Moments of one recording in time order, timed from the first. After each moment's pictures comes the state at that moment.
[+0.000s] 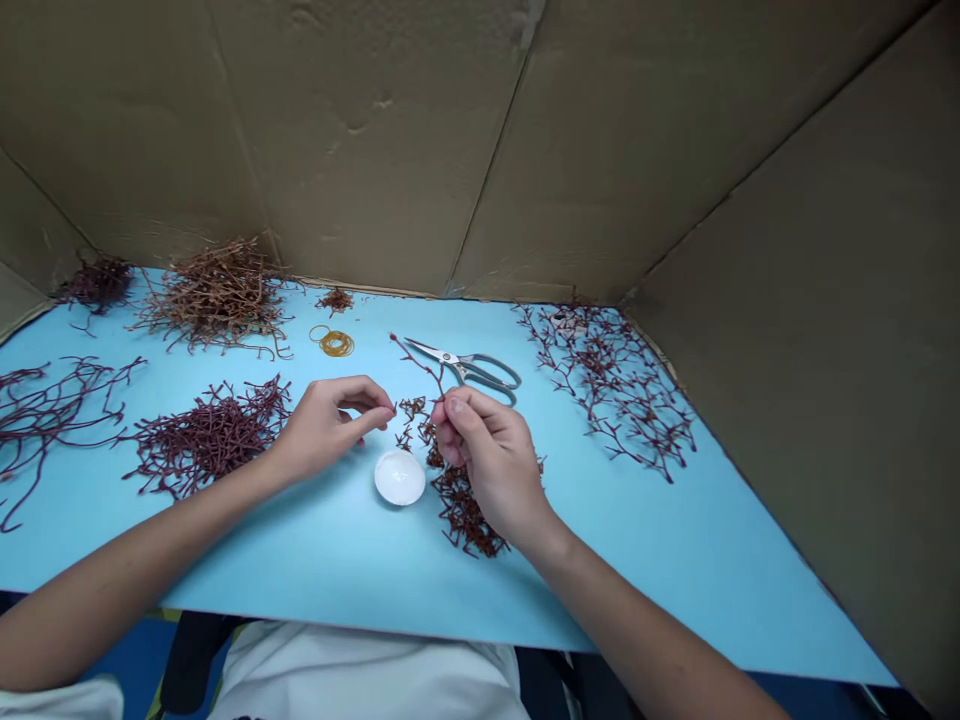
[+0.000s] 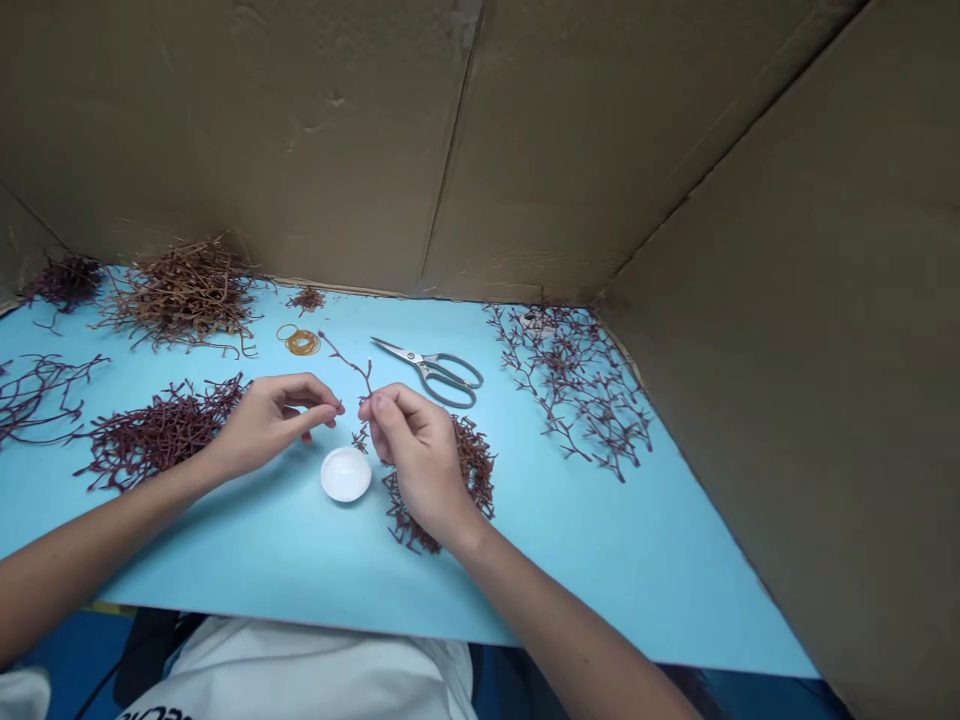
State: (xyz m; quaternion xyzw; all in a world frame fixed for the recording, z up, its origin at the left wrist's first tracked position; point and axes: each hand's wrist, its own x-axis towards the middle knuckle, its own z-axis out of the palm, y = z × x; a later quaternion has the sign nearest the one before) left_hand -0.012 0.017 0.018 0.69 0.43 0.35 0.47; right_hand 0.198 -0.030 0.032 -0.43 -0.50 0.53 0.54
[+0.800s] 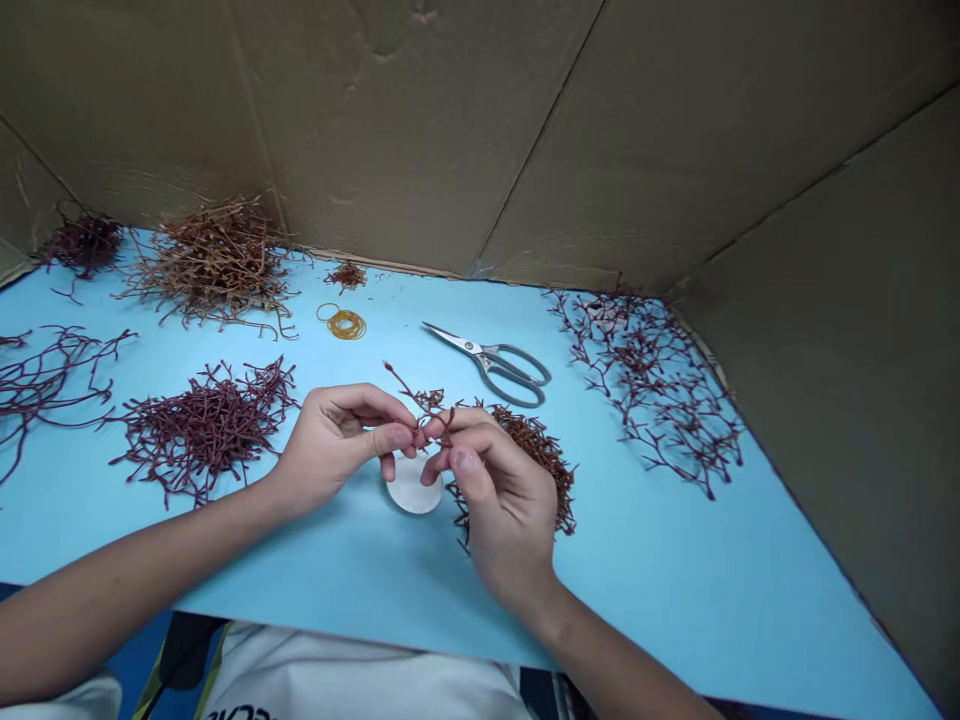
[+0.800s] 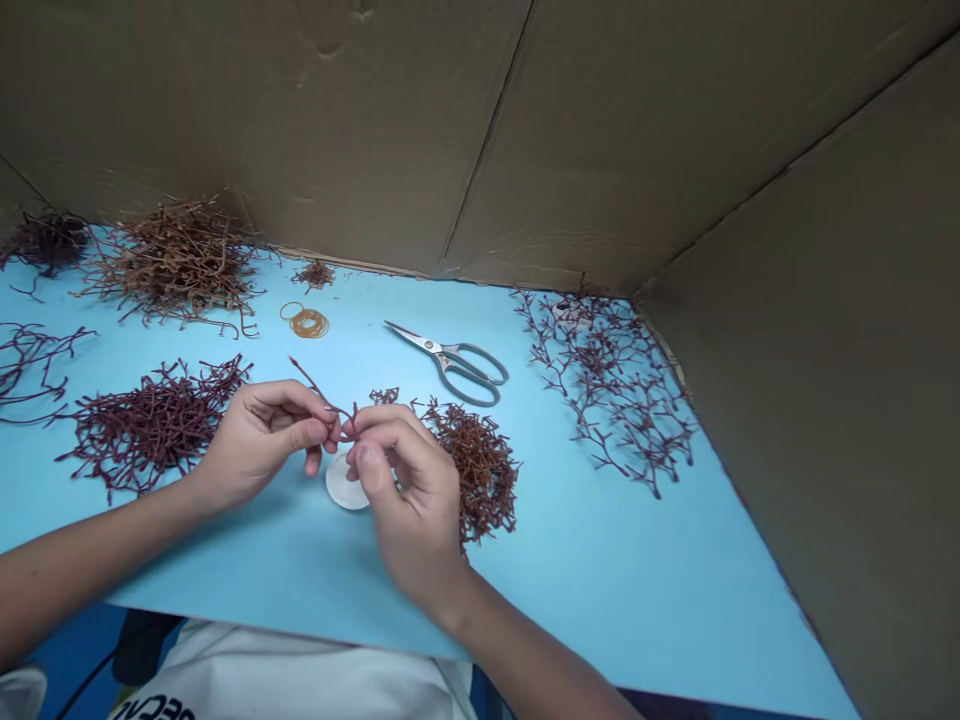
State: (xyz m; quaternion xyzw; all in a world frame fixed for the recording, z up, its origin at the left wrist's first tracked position) left_hand -0.001 -0.007 0.015 0.46 0.27 0.50 0.68; right_hand 0.177 -0.052 0.019 -0.42 -0.61 0.37 0.57
